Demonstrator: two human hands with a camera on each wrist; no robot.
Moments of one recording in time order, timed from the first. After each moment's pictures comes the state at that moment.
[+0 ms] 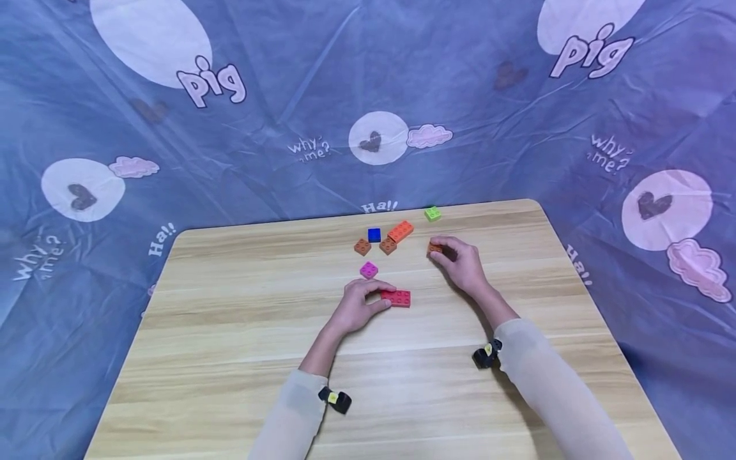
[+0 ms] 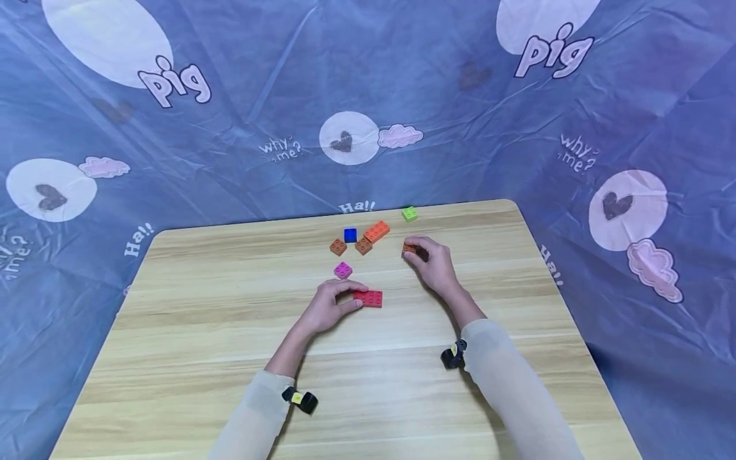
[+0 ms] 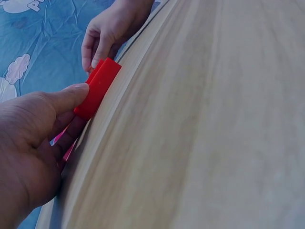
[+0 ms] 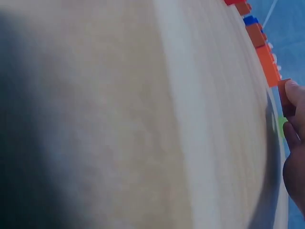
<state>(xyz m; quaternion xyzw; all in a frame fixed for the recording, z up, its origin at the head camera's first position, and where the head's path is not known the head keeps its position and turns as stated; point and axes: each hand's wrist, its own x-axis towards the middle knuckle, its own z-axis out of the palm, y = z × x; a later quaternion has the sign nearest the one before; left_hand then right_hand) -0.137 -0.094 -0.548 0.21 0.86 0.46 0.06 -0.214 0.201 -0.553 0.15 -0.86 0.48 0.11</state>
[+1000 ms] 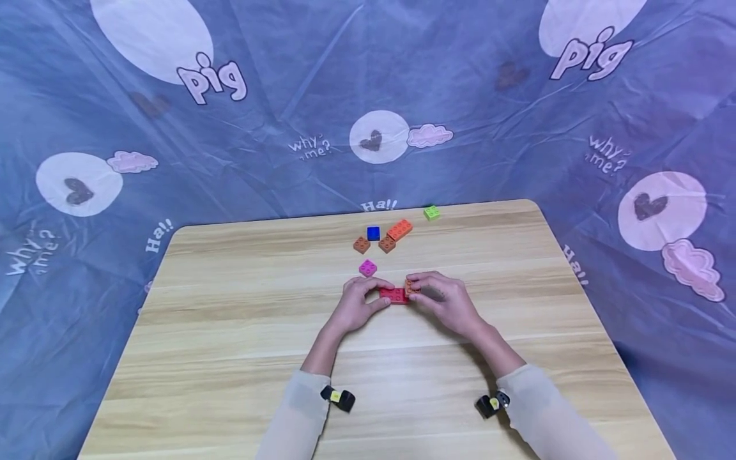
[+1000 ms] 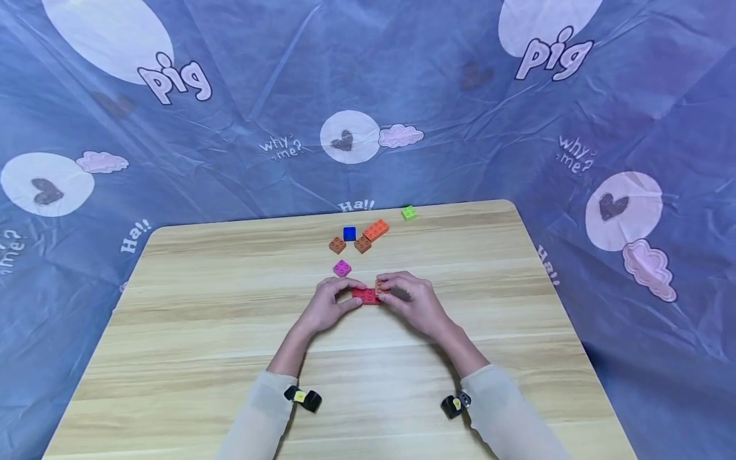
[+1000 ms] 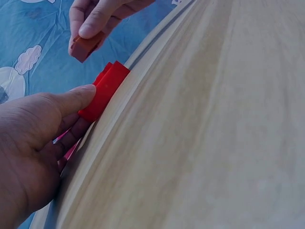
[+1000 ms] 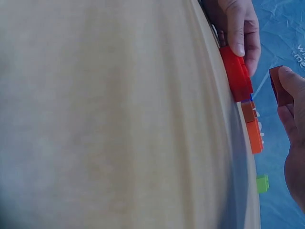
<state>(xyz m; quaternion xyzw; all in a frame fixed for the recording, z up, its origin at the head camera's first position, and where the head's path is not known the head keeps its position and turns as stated) -0.135 -0.094 -0.549 0.20 0.87 0.44 0.05 -0.129 0.164 -0.530 0.31 -0.80 0.50 0.11</state>
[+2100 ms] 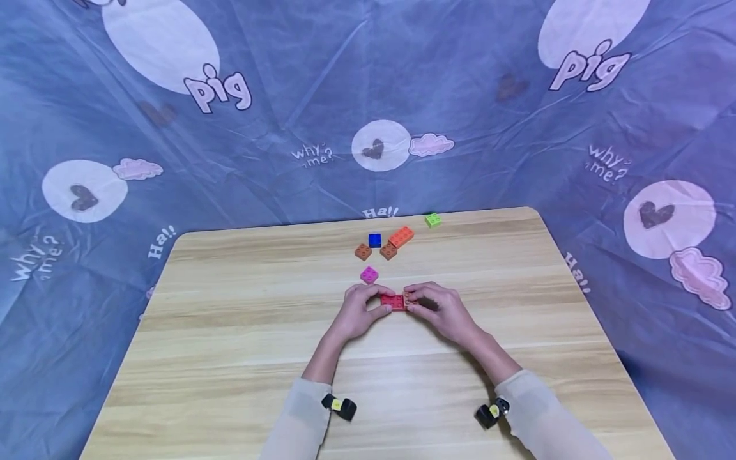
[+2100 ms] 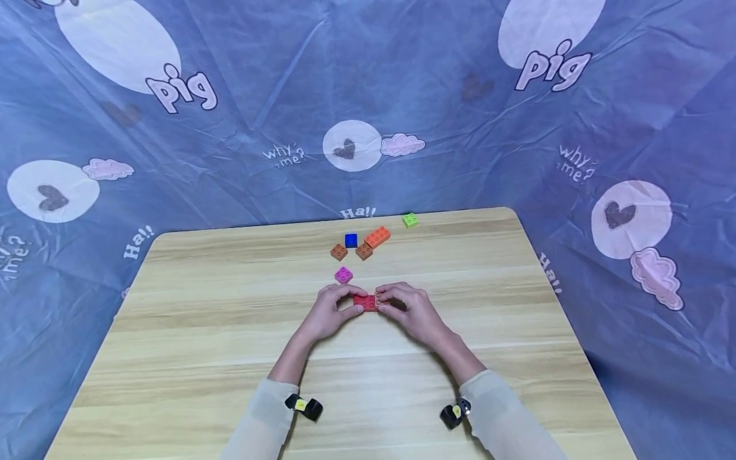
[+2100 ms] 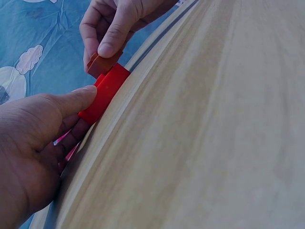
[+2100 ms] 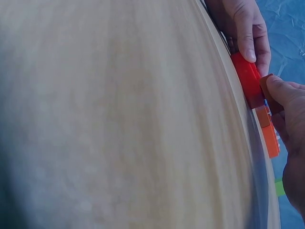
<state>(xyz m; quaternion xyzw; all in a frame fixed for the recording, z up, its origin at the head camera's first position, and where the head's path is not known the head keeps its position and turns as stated) -0.133 -0.094 -0.549 0.20 0.87 0.45 0.05 -0.127 0.159 -0.542 0.30 -0.83 0.46 0.08</state>
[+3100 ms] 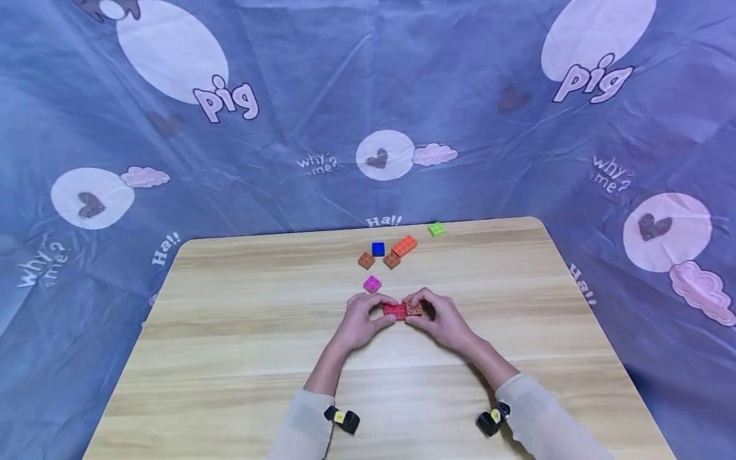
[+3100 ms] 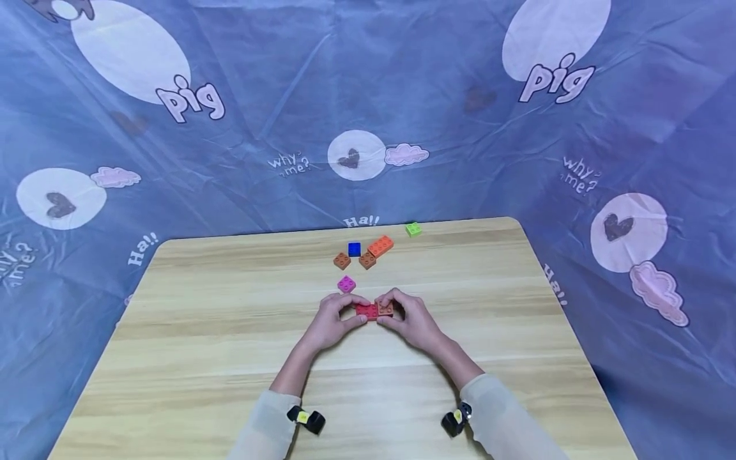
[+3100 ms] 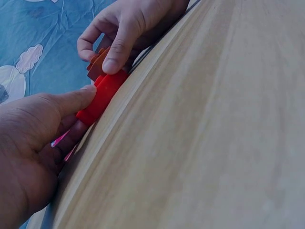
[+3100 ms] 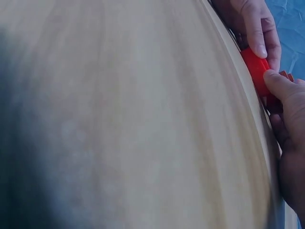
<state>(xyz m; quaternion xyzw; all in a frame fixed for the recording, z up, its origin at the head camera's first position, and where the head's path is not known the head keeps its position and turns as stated) -0.131 -0.095 -0.554 0.19 0.87 0.45 0.04 -0.136 0.152 -0.559 0.26 -0.82 0.50 0.00</state>
